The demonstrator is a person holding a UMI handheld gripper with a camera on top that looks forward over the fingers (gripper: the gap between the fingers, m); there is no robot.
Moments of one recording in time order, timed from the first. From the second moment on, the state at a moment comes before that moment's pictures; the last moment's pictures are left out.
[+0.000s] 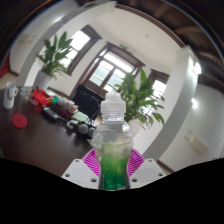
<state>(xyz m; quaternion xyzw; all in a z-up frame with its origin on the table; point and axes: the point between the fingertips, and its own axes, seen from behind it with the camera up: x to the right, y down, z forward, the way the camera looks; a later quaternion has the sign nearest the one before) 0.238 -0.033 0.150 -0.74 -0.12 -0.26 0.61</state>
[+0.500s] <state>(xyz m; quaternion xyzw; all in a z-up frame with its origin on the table) -0.055 0.052 0.197 -0.47 -0.55 -0.51 0.47</state>
